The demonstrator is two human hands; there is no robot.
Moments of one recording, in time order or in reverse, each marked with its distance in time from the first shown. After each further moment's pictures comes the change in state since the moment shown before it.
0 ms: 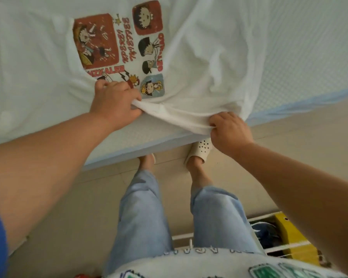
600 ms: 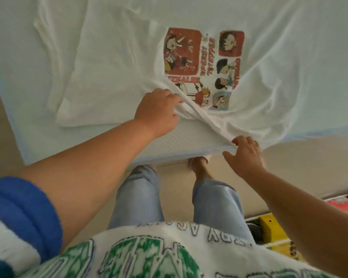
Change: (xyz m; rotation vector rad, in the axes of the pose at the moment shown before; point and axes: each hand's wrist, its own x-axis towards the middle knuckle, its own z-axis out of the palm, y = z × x) left_hand -0.051 -0.106 -0.012 -0.482 0.020 0.026; right_hand -0.013 -0.155 0.012 -0.062 -0.123 0.430
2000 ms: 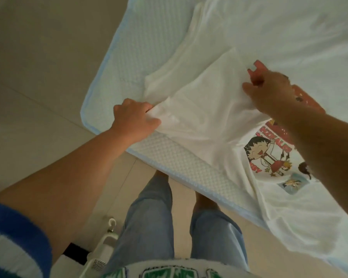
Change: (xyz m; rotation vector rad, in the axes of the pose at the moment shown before) left_hand -0.134 -0.177 -0.005 -0.210 0.157 -0.889; right_hand 0.131 -0.319 -0.050 -0.222 0.062 -0.587
